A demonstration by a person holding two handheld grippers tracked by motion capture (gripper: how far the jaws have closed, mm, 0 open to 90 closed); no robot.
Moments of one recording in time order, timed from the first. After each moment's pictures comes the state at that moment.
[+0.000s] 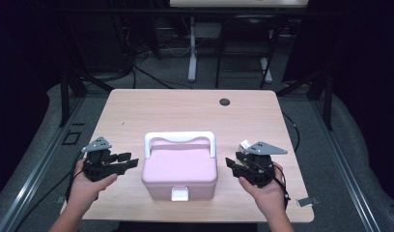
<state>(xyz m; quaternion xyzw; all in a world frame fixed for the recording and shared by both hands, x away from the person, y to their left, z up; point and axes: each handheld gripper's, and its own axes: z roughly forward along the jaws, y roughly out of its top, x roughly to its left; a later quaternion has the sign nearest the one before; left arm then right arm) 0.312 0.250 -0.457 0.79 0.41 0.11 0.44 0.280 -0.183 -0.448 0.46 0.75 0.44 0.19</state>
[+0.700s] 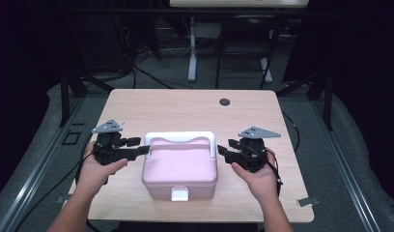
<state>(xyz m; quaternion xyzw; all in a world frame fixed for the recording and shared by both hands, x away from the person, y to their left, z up) 0.338 0.218 -0.423 0.80 0.38 0.10 0.46 0.308 -0.166 -0.426 0.45 0.75 0.46 0.17</state>
